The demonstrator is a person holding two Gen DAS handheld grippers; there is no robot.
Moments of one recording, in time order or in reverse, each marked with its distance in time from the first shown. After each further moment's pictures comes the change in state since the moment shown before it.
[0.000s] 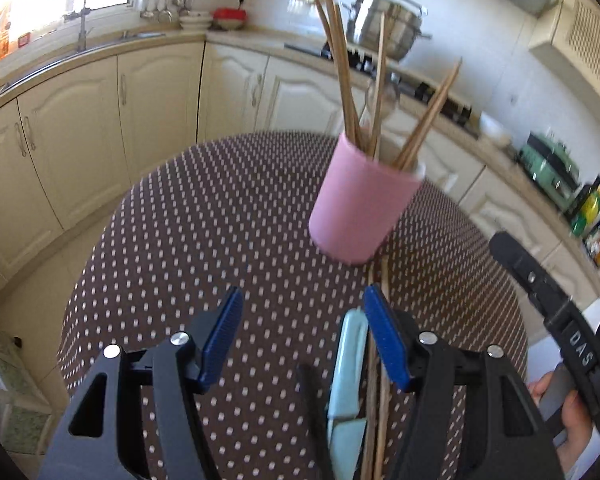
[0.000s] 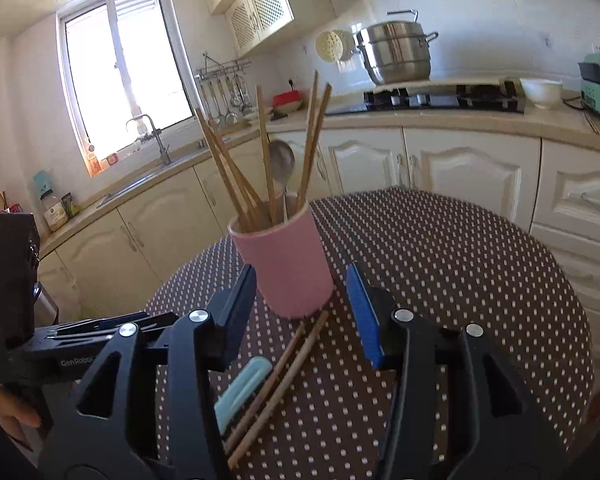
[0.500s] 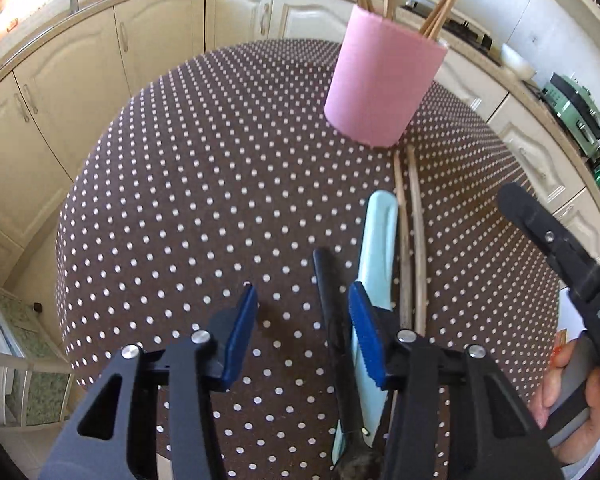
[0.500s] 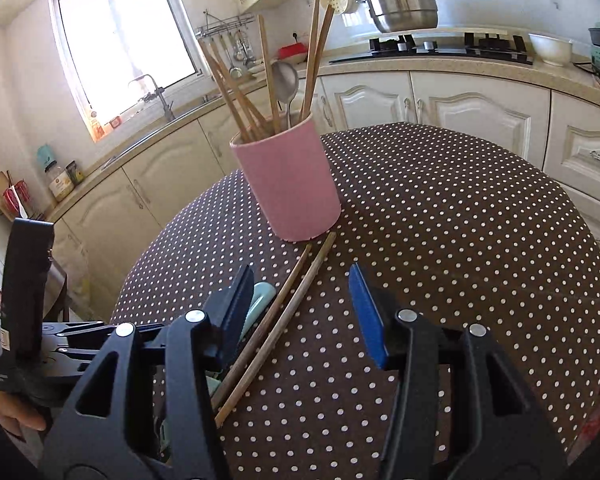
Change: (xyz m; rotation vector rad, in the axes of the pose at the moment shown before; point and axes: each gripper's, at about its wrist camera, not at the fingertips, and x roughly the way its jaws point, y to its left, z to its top) left arm 0.026 -0.001 -0.054 0.021 0.236 0.077; right arm 0.008 0.004 -0.038 0.007 0.169 0.034
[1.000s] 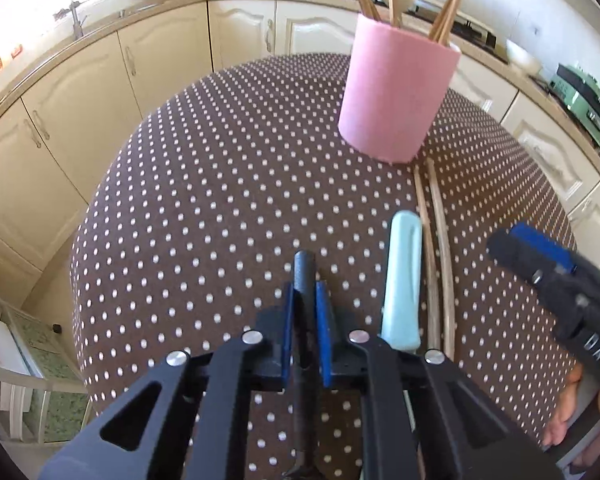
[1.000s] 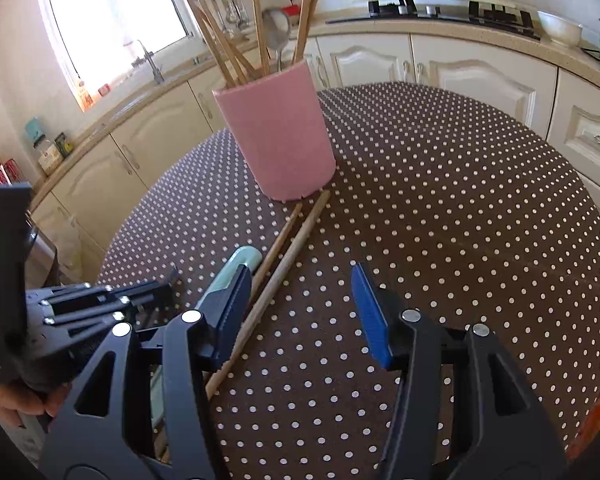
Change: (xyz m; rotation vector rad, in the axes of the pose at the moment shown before) left arm 0.014 -0.001 0.013 0.034 -0.075 0.060; right arm 0.029 -0.001 -0.007 -0.022 0.164 -0.031
